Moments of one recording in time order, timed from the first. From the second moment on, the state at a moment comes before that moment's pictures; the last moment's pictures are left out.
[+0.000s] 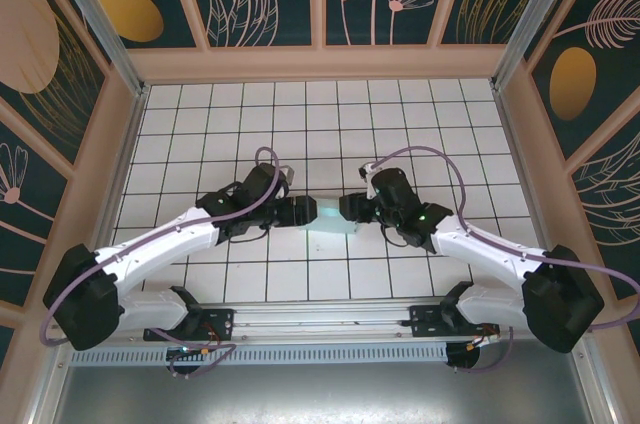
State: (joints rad) left arm -0.79 1.25 0.82 -0.41 0.13 -0.80; right arm 0.75 1.18 0.61 -0.10 -0.04 0.48
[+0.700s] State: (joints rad) left arm -0.73 1.26 0.74 -0.33 0.06 -0.90; right arm 0.75 1.19 0.58 -0.04 -0.03 0.51
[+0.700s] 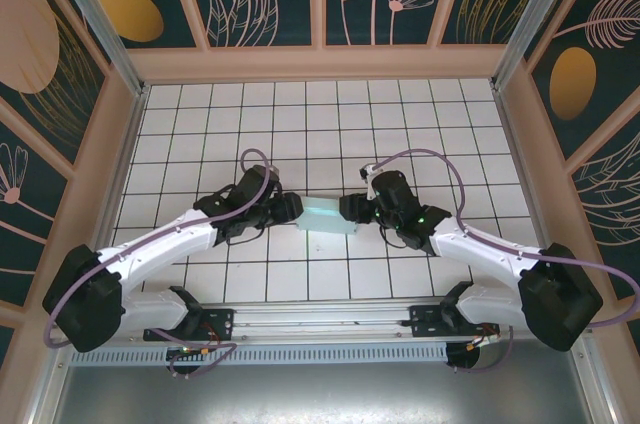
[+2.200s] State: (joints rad) left arm -0.73 1.34 0.76 -0.26 0.10 -0.83; right arm 0.67 1.11 0.53 -0.07 -0.11 0.70
